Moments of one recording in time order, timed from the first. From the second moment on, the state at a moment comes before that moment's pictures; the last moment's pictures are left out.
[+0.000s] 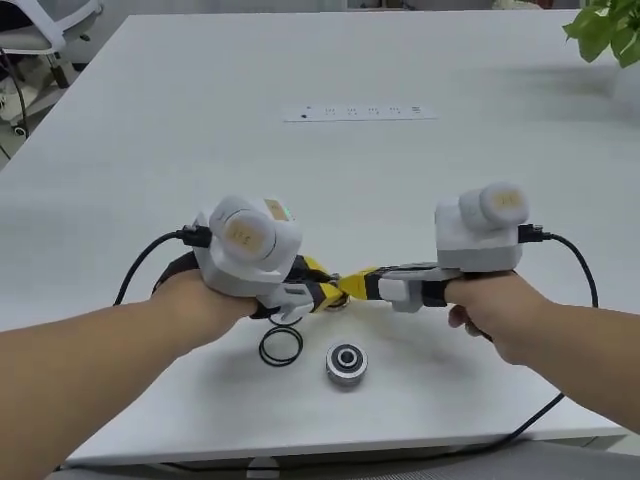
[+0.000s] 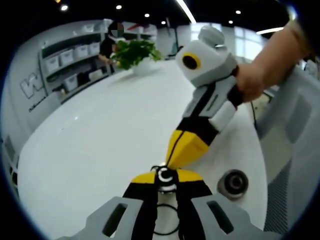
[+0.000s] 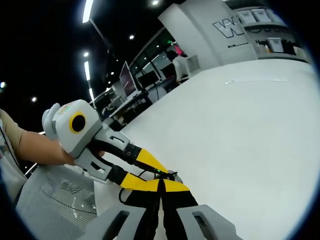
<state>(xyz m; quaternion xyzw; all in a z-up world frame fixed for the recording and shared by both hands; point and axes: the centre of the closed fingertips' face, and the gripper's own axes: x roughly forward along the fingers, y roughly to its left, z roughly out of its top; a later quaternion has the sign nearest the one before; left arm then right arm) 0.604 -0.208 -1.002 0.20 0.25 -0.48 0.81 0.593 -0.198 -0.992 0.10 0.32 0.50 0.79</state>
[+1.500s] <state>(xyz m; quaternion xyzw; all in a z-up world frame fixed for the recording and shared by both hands) 0.585 -0.188 -0.966 0.17 0.24 -0.51 0.81 0.592 -0.205 -0.975 0.12 0.31 0.51 0.79</state>
